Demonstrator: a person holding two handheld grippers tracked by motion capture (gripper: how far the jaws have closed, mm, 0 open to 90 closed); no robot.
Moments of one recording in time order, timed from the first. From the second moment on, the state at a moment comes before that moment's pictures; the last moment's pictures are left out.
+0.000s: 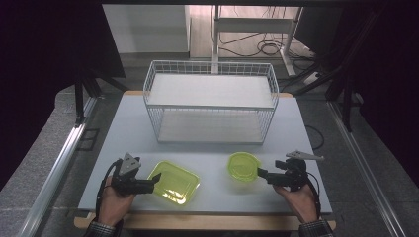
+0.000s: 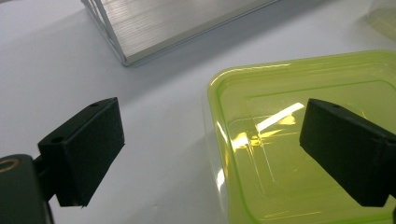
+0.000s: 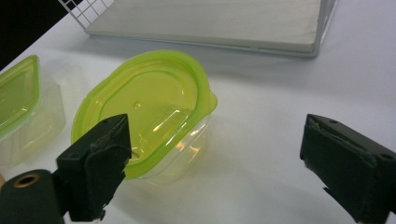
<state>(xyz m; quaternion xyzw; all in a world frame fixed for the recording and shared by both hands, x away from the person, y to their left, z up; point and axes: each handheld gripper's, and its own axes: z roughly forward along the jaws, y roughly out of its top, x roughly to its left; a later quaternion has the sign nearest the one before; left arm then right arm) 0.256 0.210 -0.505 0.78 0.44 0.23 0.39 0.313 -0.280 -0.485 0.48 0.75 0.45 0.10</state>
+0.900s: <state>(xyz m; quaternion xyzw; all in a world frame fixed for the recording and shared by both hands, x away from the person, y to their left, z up) 0.261 0.213 -0.509 0.78 0.45 0.21 0.38 0.331 -0.215 -0.452 0.37 0.83 0.41 0.10</state>
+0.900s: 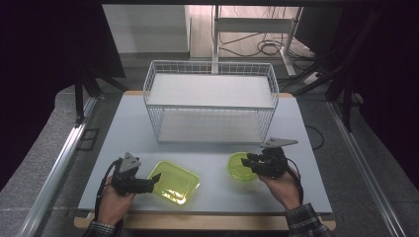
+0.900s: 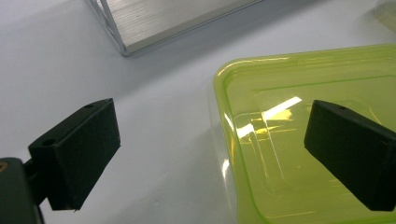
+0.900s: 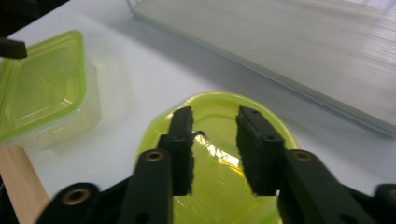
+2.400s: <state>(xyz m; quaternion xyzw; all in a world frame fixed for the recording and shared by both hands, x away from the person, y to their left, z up) 0.262 0.213 -0.514 0.79 0.45 0.23 0.36 0.342 -0.175 -0.478 0.35 0.86 0.36 0.07</state>
